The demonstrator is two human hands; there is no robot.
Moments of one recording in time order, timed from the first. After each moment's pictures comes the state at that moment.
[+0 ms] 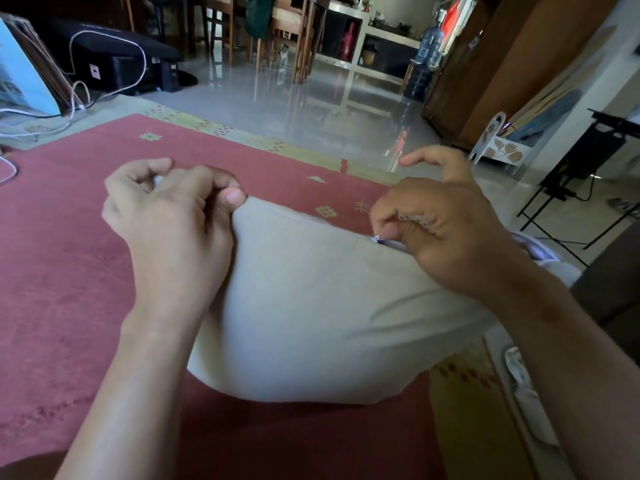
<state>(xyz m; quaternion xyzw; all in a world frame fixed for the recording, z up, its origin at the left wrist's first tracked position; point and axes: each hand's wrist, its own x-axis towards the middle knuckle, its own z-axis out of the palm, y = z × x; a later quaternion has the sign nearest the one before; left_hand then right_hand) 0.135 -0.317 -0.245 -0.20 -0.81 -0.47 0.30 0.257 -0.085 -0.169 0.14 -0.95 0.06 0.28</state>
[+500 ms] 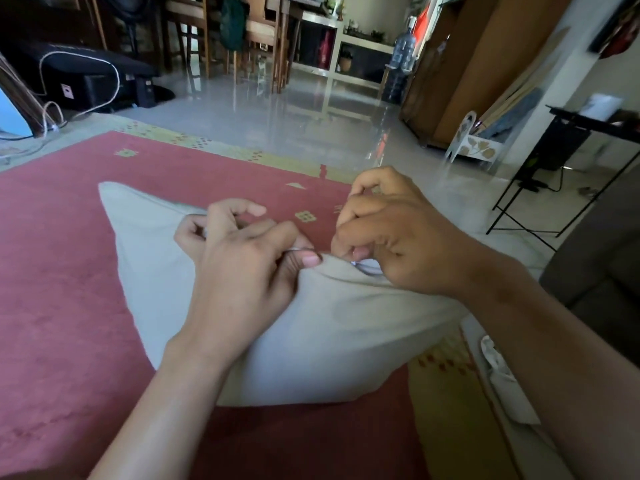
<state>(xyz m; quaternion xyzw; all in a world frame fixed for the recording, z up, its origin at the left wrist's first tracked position) 0.195 -0.266 -0.241 -0.38 -0.80 -0.37 0.29 0.282 -0.079 -0.161 0.19 -0.97 0.02 0.18</state>
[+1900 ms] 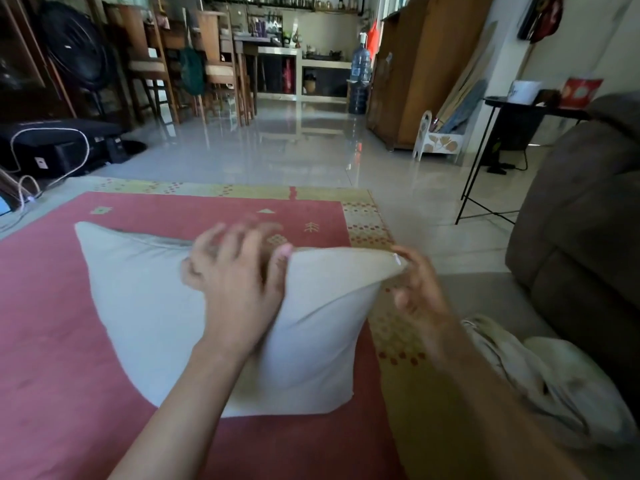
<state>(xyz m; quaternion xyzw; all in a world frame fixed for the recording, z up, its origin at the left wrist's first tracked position) 0.221 -0.185 -0.239 -0.32 -0.82 -0.37 0.30 0.394 0.007 -0.258 -0.05 -0.73 0.60 0.31</state>
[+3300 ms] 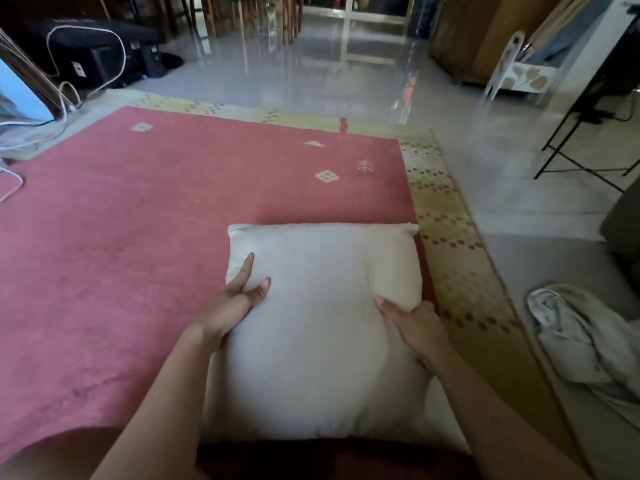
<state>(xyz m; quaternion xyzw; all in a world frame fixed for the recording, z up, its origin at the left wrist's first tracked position) 0.115 -0.284 -0.421 -0.14 -0.78 -0.52 -0.32 0.306 -0.023 -0.438 -0.50 -0.72 0.47 0.06</state>
